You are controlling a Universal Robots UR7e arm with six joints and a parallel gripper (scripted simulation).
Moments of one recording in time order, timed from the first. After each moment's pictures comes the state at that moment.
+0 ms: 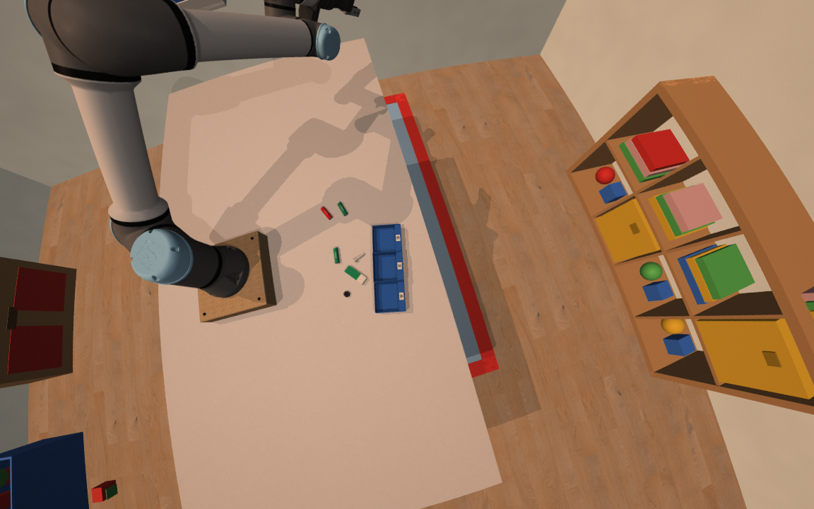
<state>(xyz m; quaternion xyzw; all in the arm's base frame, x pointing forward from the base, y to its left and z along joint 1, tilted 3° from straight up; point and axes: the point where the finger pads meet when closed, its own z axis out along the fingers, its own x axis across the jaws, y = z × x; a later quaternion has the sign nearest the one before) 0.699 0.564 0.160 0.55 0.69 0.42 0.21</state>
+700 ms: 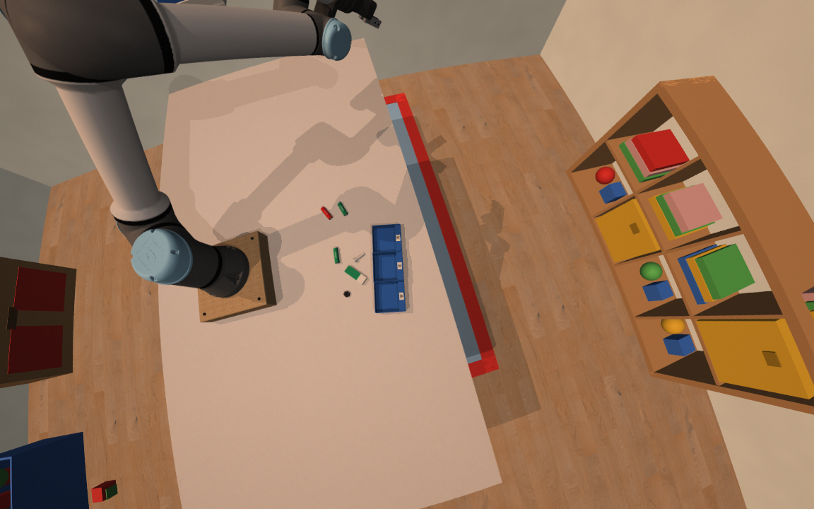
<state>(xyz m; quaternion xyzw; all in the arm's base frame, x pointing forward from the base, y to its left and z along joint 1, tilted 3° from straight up) 0.726 0.456 0.168 0.59 0.70 0.34 0.22</state>
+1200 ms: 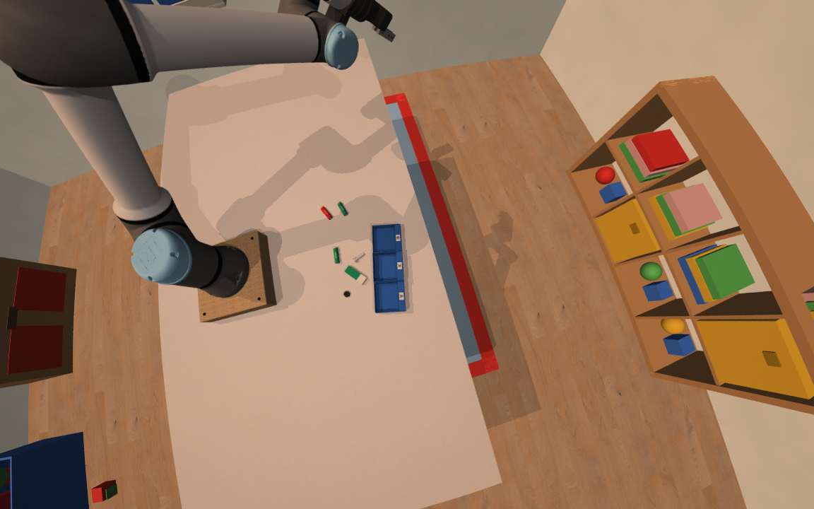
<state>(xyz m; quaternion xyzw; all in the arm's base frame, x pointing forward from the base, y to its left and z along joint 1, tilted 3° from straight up) 0.731 0.367 0.173 0.61 0.70 0.30 0.23</state>
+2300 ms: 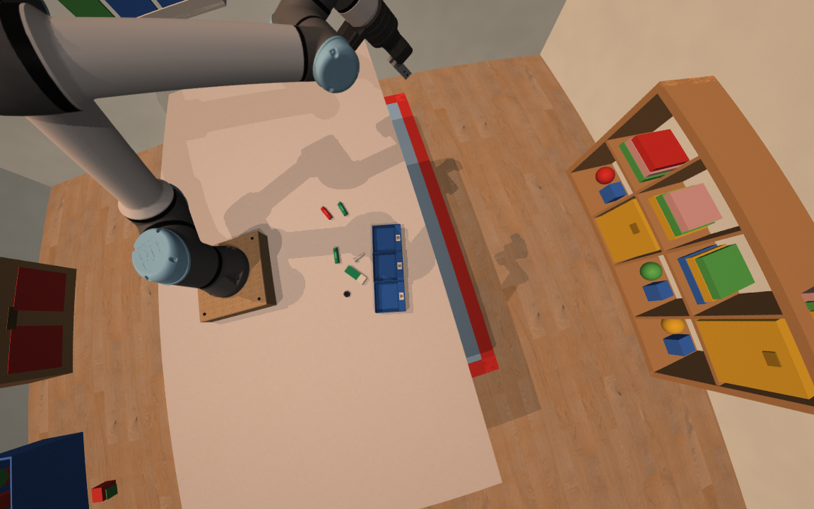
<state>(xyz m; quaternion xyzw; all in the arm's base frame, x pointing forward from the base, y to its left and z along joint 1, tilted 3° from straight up) 0.697 0.200 0.176 0.66 0.70 0.19 0.20</state>
